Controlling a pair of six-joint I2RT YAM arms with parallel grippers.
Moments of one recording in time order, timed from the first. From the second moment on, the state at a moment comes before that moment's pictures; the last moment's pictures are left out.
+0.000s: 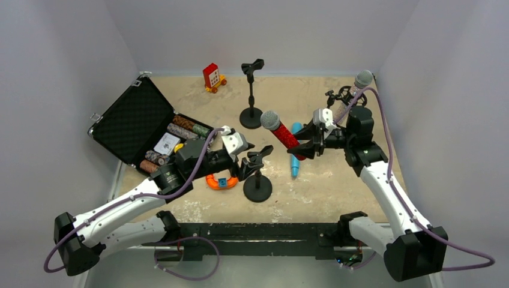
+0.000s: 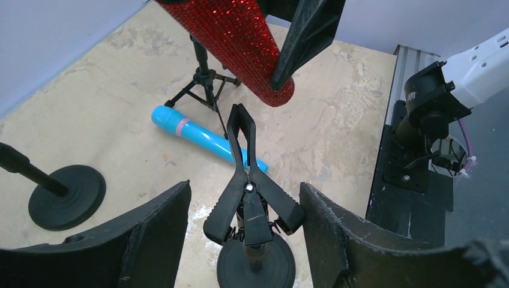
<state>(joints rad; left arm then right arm) -0.89 0.90 0.77 0.02 0.24 0.03 0.19 1.01 0.84 -0.11 -1.25 -0.31</state>
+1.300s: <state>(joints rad) -0.90 0.92 0.77 0.00 0.30 0.01 0.39 1.22 0.85 -0.11 -1.32 -0.70</state>
